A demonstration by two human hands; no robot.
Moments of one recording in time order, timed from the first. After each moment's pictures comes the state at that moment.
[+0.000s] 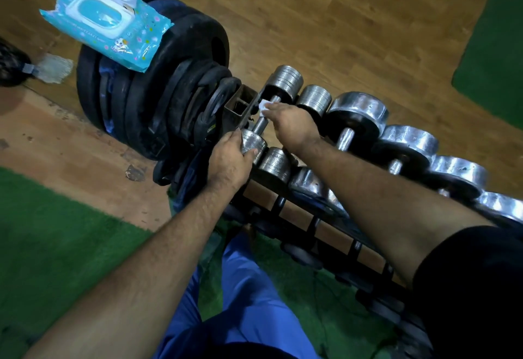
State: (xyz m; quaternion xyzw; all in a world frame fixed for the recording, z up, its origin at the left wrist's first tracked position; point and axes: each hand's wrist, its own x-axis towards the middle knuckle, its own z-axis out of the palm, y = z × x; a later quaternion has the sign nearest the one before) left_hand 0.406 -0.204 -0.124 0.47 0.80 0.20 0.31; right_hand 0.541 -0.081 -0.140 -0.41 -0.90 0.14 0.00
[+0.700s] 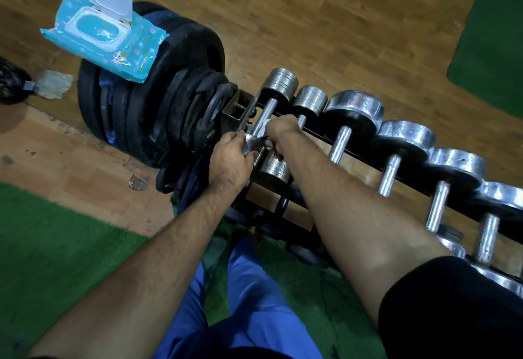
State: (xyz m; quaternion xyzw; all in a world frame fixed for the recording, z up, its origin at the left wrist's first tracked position) left_hand 0.405 -0.203 -0.118 0.52 0.79 0.18 0.27; right_hand 0.493 -0.089 -0.138 -0.77 -0.31 0.55 0.14
